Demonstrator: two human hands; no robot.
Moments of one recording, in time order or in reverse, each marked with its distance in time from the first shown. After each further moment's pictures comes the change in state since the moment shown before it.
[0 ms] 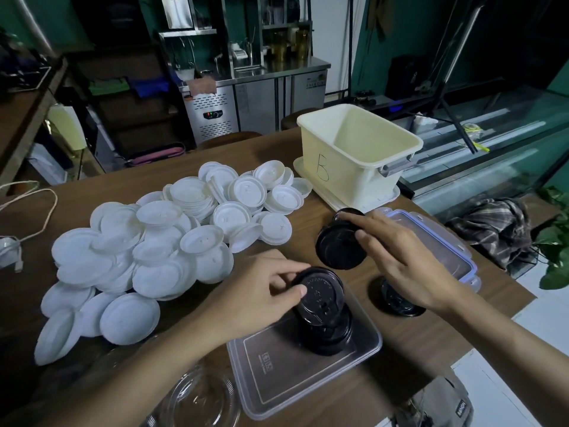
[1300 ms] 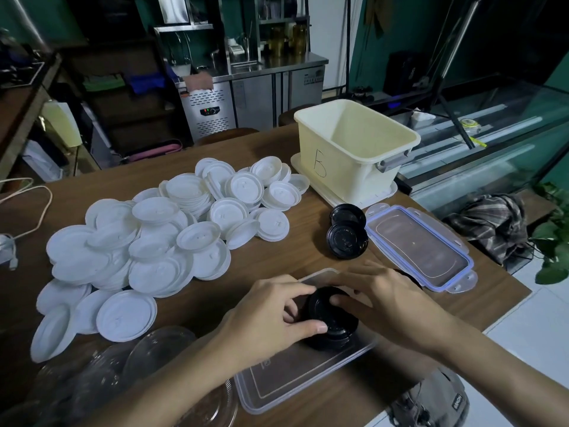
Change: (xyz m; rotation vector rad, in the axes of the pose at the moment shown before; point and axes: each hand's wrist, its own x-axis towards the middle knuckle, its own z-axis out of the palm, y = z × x) left_hand -0.016 -0.012 0.036 0.061 -0.063 -0.063; right_hand -0.039 -0.017 0.022 -0.264 -0.270 -0.010
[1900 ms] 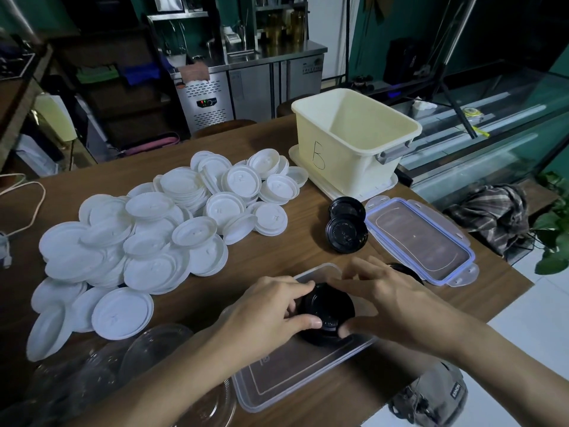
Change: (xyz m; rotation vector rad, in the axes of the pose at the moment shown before) left_hand 0.008 -0.008 0.004 0.161 -0.054 -0.004; right_hand -0.006 0.007 0.000 -0.169 -0.164 -0.027
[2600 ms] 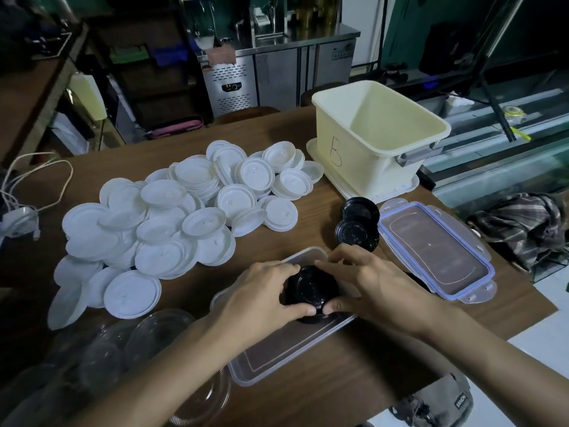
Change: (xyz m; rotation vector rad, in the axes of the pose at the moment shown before) left_hand 0.008 0.012 -0.009 0.109 0.159 -0.155; right_hand 0.040 0.025 0.007 0.126 0.022 -0.100
